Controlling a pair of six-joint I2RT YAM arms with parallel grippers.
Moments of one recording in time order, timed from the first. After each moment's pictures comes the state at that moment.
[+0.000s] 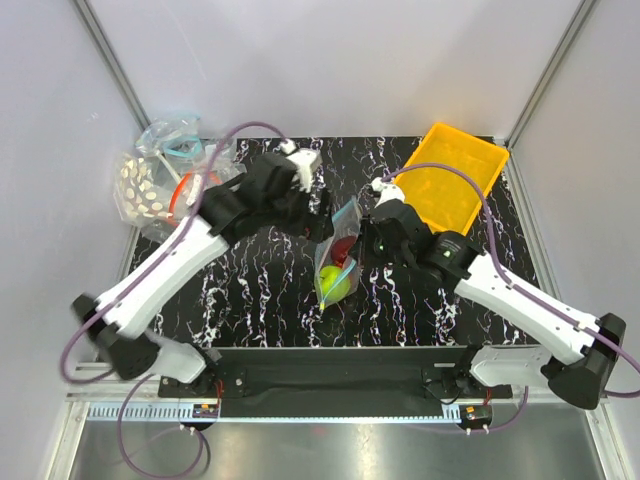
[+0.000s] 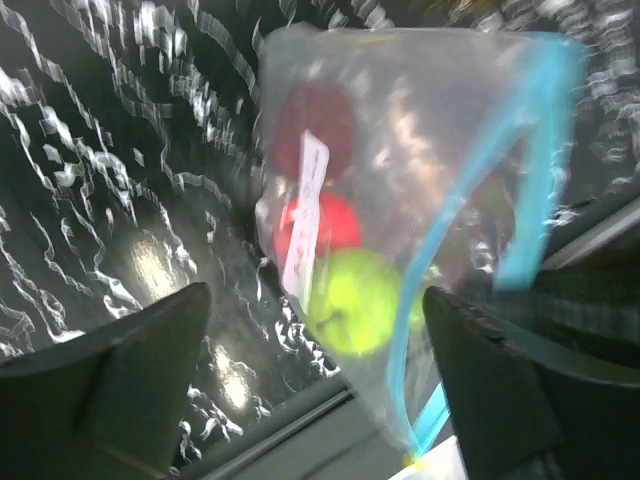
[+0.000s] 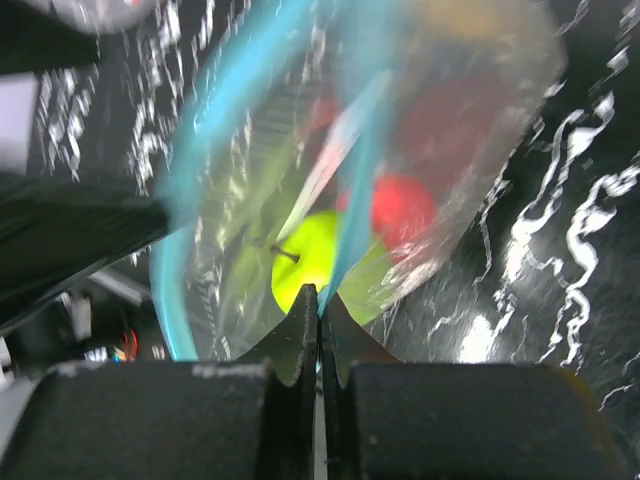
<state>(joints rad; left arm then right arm) -0.75 1.47 1.62 -0.95 0.03 -0.36 0.88 1.22 1.19 -0.65 0.15 0.67</state>
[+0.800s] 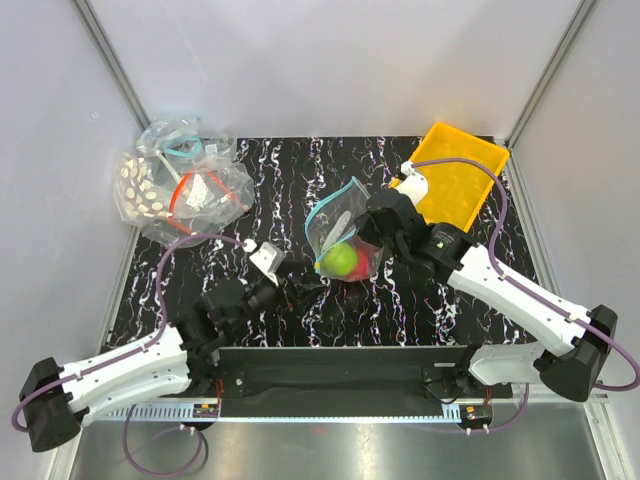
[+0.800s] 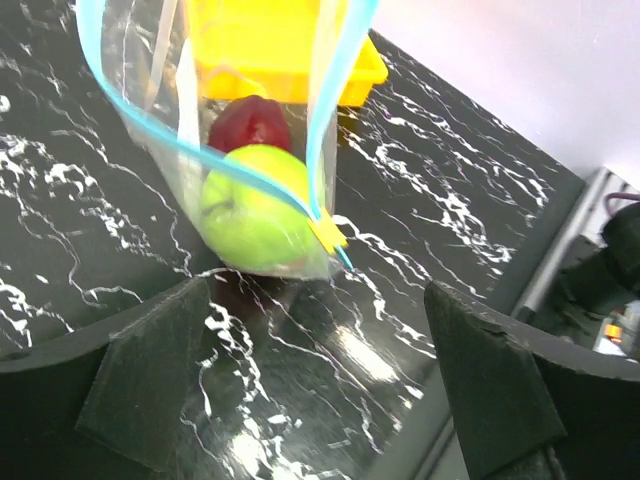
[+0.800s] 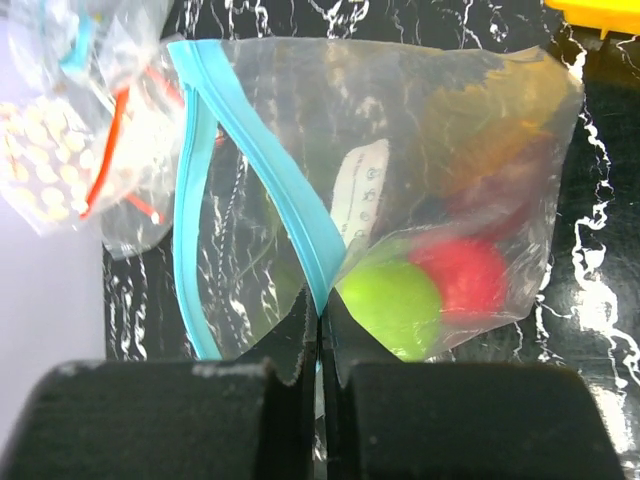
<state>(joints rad) -0.97 0.70 0.40 0.21 -0.08 -0.29 0.87 1.26 1.26 -0.59 0.49 0.97</state>
